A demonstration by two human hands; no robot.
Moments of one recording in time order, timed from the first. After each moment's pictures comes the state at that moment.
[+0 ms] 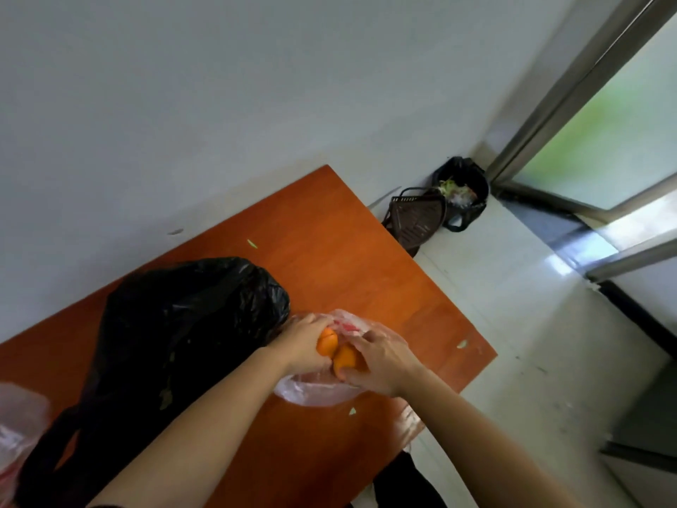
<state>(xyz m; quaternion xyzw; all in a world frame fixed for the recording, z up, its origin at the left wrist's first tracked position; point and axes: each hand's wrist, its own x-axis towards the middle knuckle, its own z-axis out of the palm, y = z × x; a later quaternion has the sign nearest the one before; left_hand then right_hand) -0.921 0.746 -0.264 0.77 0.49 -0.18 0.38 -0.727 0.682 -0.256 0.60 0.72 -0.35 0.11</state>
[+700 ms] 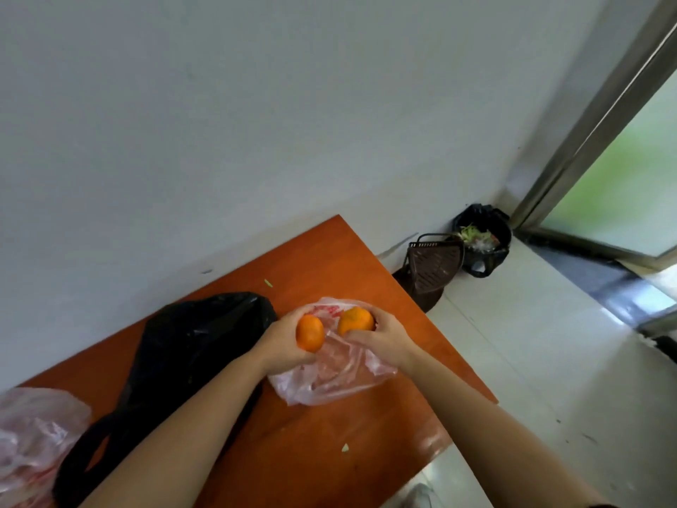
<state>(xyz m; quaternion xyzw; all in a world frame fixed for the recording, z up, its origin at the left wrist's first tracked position) -0.920 0.758 -0.170 0.67 0.60 0.07 0.43 -0.693 0.742 -0.198 0.61 0.48 -0.58 -0.25</state>
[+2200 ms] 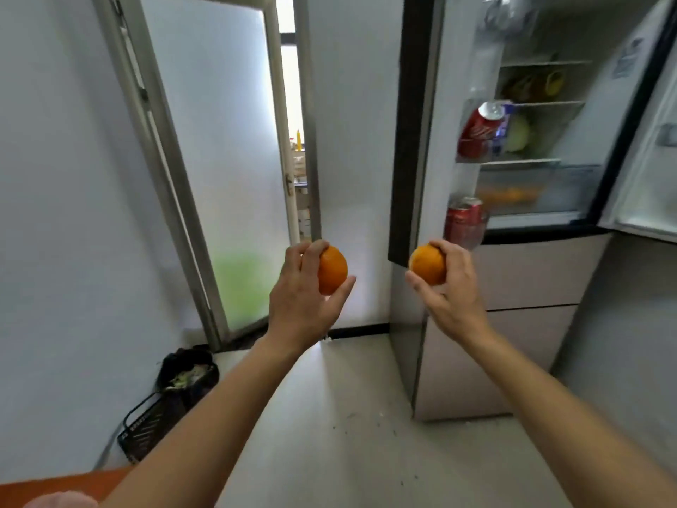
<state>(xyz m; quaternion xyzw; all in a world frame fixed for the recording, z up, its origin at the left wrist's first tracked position) -0.523 0.411 0.097 0.89 0.02 0.41 0.22 -0.419 0.189 0.078 0.82 0.25 0.22 -0.46</state>
